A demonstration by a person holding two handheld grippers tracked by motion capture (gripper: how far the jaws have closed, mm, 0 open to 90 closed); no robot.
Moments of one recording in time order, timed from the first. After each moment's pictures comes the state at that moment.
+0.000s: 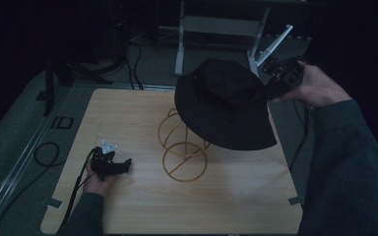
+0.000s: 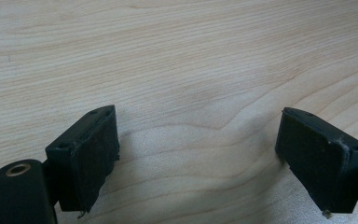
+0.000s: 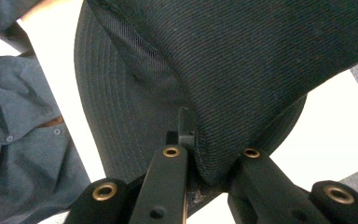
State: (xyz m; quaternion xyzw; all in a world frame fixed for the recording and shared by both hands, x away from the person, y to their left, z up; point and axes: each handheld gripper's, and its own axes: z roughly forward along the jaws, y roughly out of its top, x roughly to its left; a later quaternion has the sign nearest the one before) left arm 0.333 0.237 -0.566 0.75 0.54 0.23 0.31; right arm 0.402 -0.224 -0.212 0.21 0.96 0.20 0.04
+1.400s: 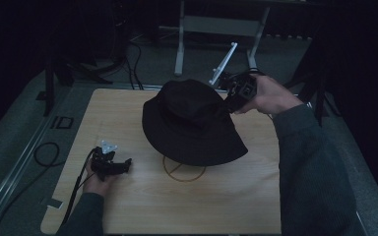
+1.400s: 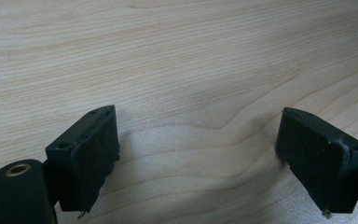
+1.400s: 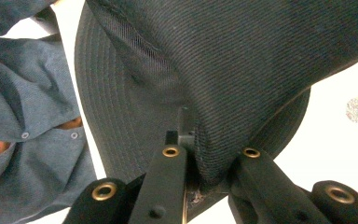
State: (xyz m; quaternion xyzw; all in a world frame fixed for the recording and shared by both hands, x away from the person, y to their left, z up) left arm 0.333 0.237 -0.566 0.75 0.54 0.23 0.31; right arm 0.397 -0.138 -0.249 0.13 0.98 0.17 0.00
